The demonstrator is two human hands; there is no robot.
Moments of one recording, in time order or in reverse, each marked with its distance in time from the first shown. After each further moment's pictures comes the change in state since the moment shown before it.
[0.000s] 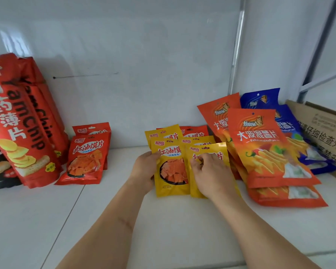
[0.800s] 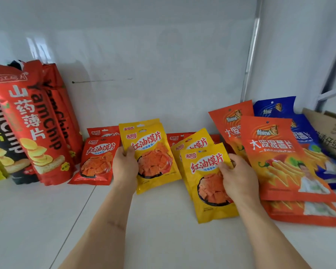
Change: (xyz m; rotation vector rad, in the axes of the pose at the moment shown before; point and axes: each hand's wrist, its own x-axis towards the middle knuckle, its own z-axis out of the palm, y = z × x) left_hand -0.002 0.018 -0.055 0.059 0.448 0.394; right_hand 0.010 0.021 -0.022 0.451 0.122 0.191
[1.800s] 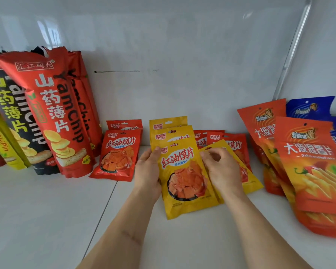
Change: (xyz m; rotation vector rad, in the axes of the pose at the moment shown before) left_hand -0.004 -0.006 -0.016 -0.518 -0.251 -0.296; right_hand -0.004 -0.059 0.080 0.126 -0.137 -0.102
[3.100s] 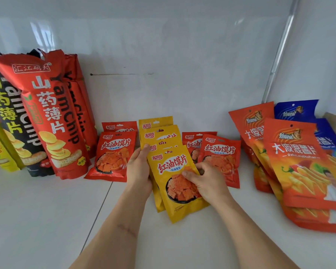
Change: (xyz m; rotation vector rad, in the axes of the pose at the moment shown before) left_hand 0.007 0.006 -0.003 -0.014 0.066 0.033; right_hand -0.019 0.017 0.009 0.067 -0.260 0.008
